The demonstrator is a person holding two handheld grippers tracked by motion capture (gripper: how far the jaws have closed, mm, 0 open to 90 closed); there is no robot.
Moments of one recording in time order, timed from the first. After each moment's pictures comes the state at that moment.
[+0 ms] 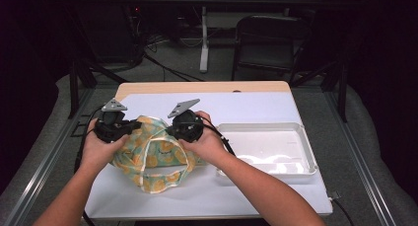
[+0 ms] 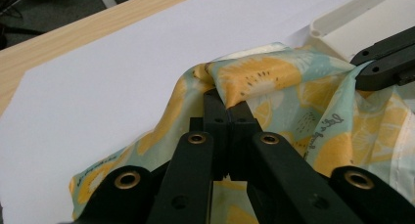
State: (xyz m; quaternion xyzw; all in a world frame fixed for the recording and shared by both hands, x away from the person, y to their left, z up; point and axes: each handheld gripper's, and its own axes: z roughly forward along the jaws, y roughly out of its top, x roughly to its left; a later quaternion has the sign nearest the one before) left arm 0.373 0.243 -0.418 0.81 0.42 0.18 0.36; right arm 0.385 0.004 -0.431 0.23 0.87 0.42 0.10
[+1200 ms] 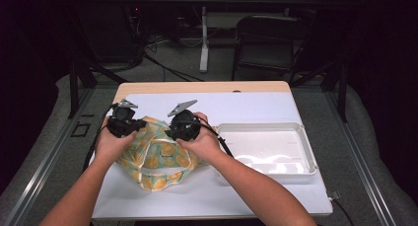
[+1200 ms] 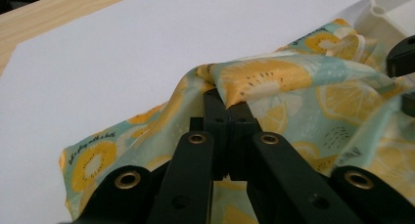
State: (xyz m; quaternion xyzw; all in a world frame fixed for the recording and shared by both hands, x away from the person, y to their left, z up) left arm 0.411 0.234 -0.451 0.82 0.45 0.17 0.31; right arm 0.404 0.010 -0.456 0.27 0.87 0.41 0.09
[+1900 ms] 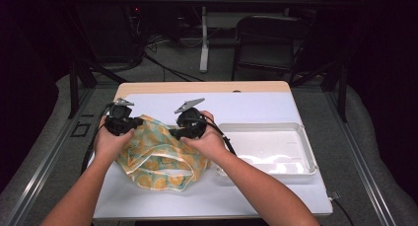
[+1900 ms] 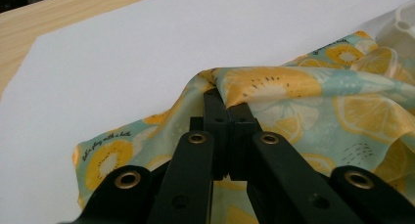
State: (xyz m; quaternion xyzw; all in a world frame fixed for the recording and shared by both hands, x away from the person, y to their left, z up) left arm 0.415 0.245 -0.453 0.80 0.48 0.18 0.32; right arm 0.410 -0.003 -0.461 0.29 0.86 0.41 0.10
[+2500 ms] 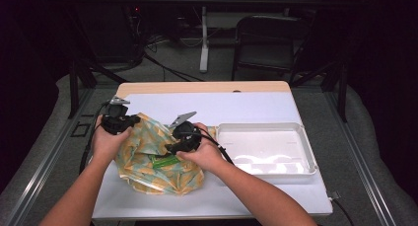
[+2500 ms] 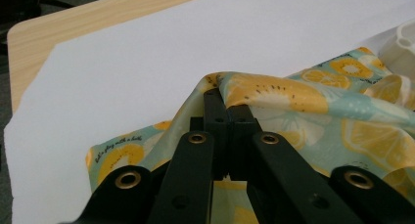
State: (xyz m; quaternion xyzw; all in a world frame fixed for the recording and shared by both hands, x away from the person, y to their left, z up) left arm 0.412 0.251 -0.446 0.78 0.48 0.20 0.33; right arm 0.389 0.012 -0.486 0.26 0.88 0.39 0.09
